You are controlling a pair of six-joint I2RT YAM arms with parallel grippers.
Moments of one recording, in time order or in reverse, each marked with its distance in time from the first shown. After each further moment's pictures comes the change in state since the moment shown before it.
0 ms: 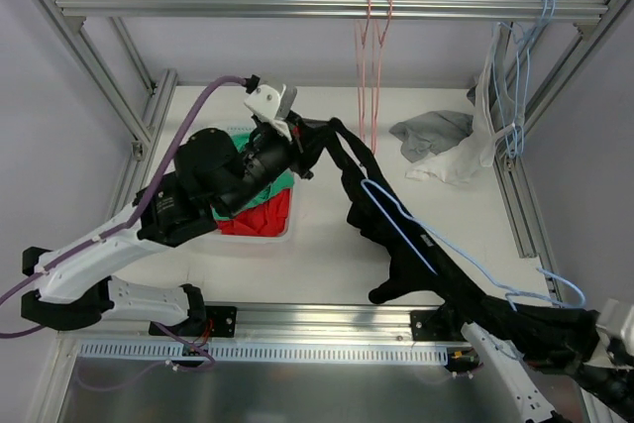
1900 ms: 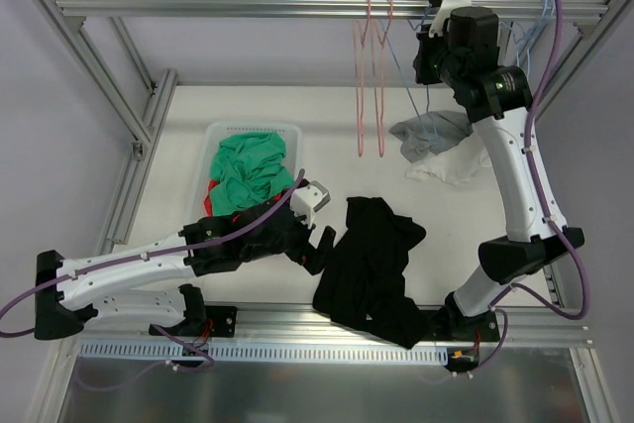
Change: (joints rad) left arm -0.006 -0.193 -0.694 -0.131 0.361 -0.236; right arm 0.023 1.331 0.508 0.427 0.665 0.040
